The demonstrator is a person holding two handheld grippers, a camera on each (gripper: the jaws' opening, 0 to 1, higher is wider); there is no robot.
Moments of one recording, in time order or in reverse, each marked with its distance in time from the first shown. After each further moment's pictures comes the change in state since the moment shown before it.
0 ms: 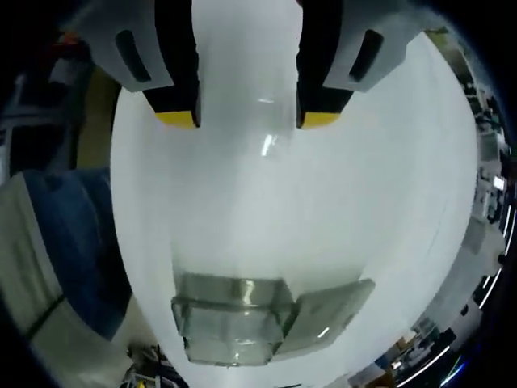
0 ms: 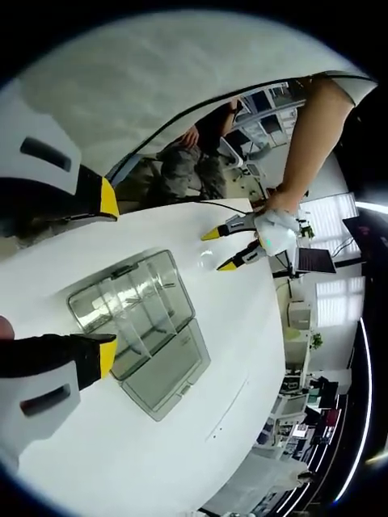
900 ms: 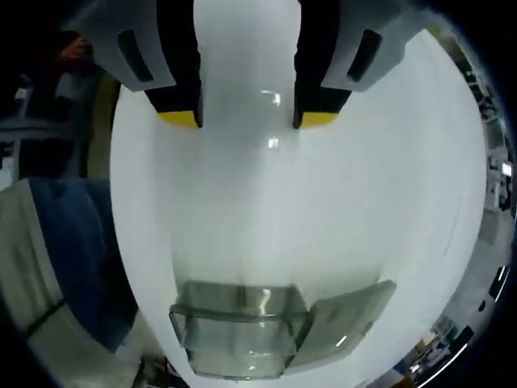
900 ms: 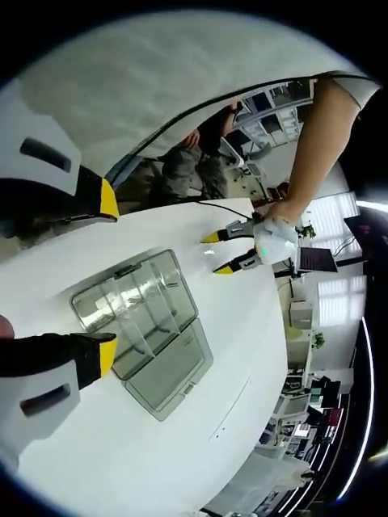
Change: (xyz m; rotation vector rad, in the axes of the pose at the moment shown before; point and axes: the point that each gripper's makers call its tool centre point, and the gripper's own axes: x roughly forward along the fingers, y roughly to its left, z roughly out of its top) left arm 0.009 0.000 0.002 0.040 0.062 -0.079; right arm -0.001 -0.001 -0.003 0.003 0.011 0.001
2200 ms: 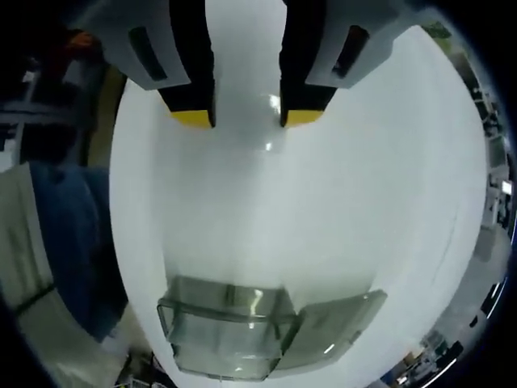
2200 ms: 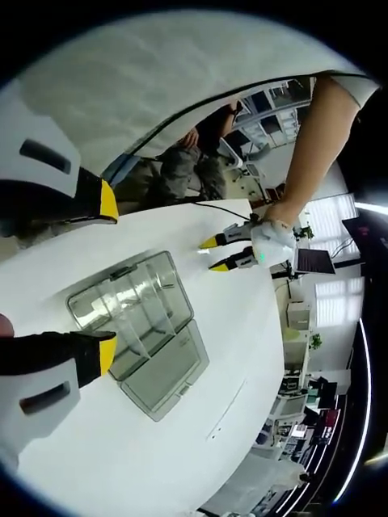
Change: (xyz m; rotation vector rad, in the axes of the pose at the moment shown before) left arm -0.002 -0.002 0.002 -0.075 0.003 0.018; right arm 0.001 0.002 0.005 -0.010 -0.015 0.002
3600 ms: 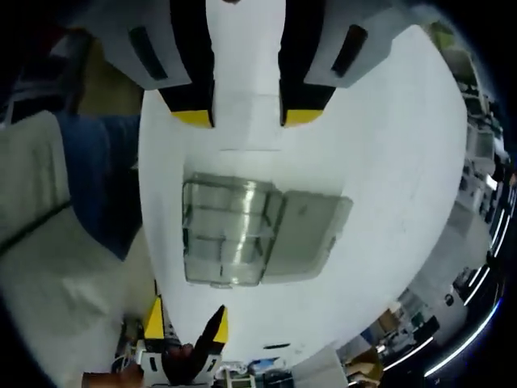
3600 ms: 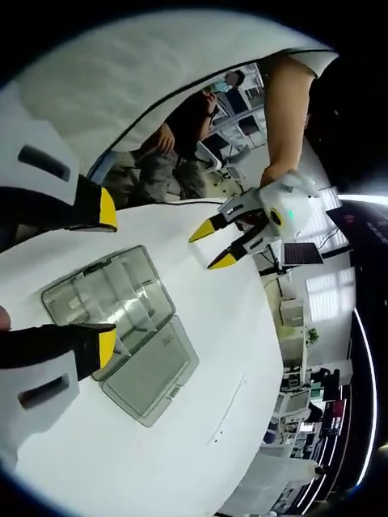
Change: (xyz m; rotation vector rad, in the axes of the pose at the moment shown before) left arm -0.068 -0.010 0.098 0.012 -0.243 0.109; right arm 0.011 -0.018 0.025 0.100 -0.070 0.048
